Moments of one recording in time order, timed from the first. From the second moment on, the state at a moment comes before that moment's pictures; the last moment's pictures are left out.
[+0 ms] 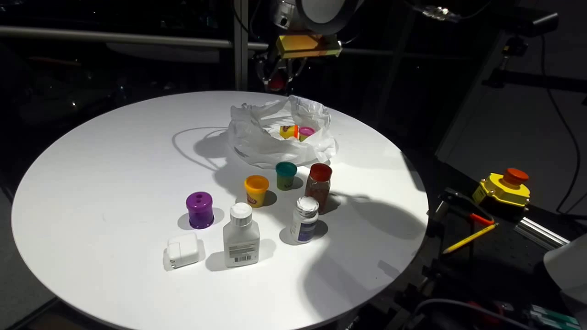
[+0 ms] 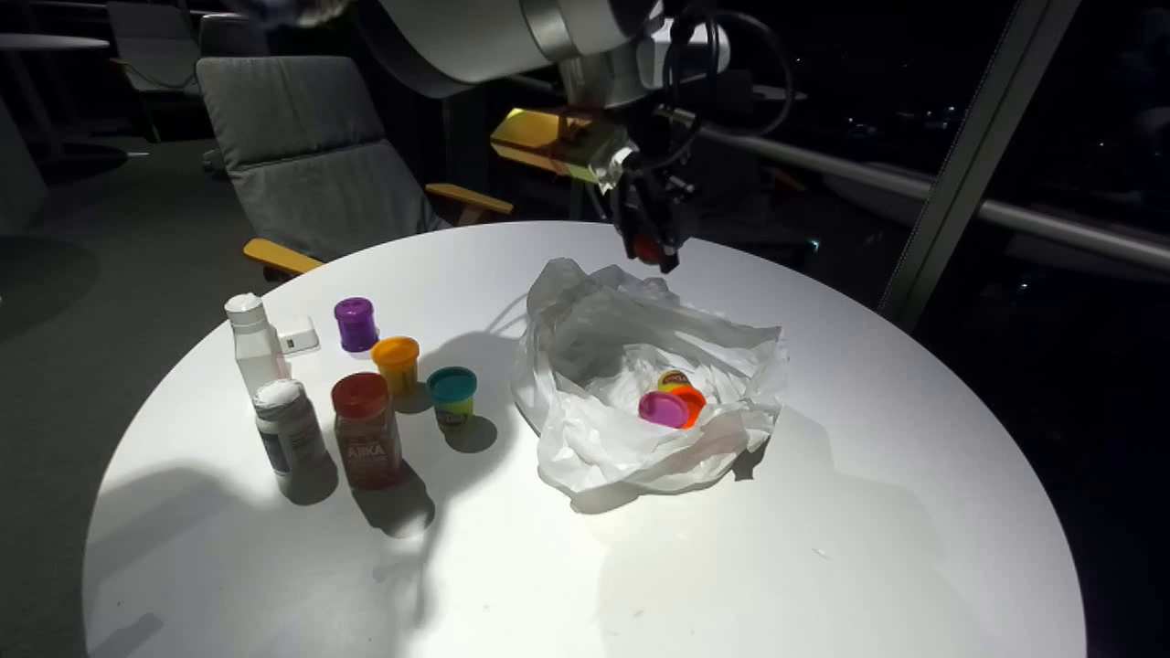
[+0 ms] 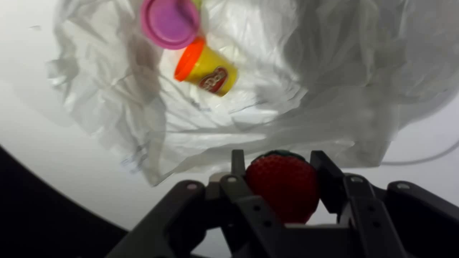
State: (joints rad) arm 0.01 0.52 -0.09 -1.88 -0.38 2.69 0.64
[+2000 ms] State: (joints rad) arm 0.29 0.33 -0.10 -2.11 -0.30 2.44 0.80
